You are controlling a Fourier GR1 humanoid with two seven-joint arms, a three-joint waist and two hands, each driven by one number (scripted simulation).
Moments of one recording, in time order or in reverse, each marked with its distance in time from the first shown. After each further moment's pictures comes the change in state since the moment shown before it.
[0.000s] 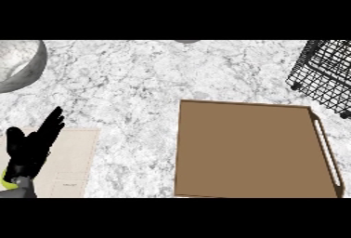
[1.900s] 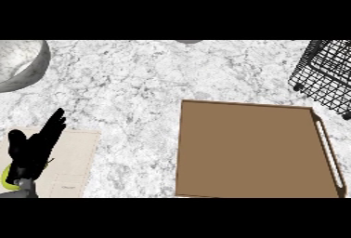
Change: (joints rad) left arm 0.012 -0.016 -0.001 -0.006 -0.009 -0.002 -0.014; right arm -0.073 -0.232 0.010 0.204 0.044 0.398 0.025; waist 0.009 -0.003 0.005
